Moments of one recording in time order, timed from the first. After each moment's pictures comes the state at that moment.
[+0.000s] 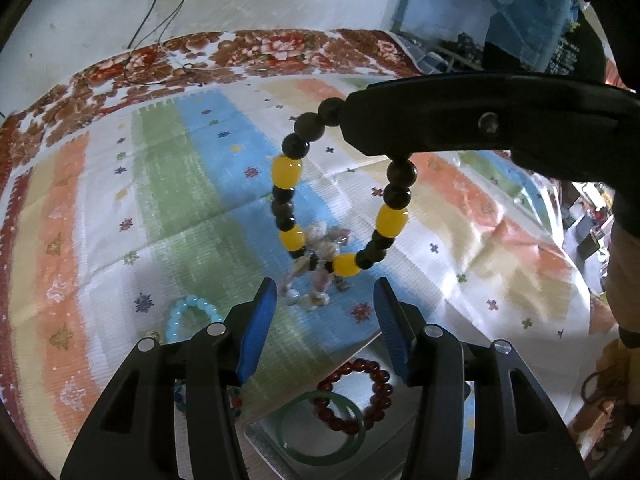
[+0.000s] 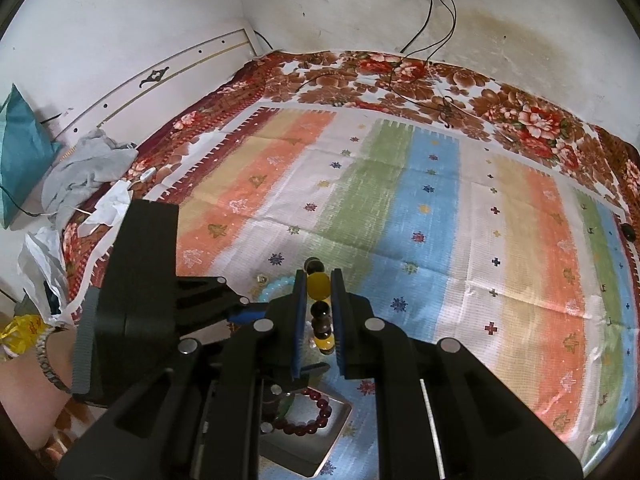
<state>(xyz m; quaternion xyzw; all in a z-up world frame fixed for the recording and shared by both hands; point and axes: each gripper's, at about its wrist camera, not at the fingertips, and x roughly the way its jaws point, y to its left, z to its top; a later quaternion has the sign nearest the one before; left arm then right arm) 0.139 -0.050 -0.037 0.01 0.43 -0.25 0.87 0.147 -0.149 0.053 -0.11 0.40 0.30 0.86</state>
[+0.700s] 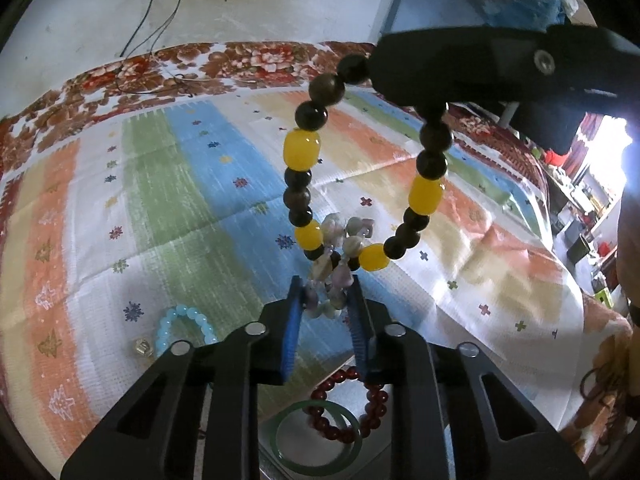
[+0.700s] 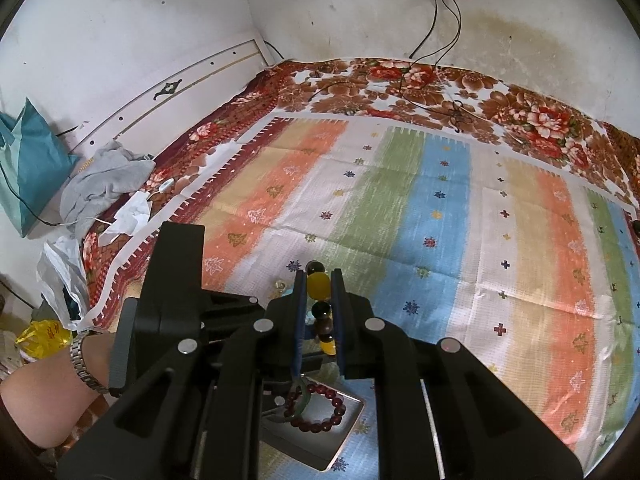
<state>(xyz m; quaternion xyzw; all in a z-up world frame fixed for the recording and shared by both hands) 0.136 -0.048 -0.041 0.00 0.41 -0.27 0.87 0.142 -0.156 0.069 -0.09 0.40 0.33 0.85</state>
